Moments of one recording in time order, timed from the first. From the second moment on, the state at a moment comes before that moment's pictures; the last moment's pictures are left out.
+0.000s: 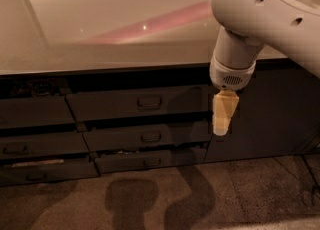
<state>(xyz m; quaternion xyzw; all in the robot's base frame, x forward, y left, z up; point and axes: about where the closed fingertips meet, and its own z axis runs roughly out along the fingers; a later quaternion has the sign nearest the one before) 0.508 -0.162 0.837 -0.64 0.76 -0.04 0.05</state>
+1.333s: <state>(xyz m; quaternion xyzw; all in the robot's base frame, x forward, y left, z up) 0.465 -0.160 0.822 -0.67 0.70 -0.18 0.15</state>
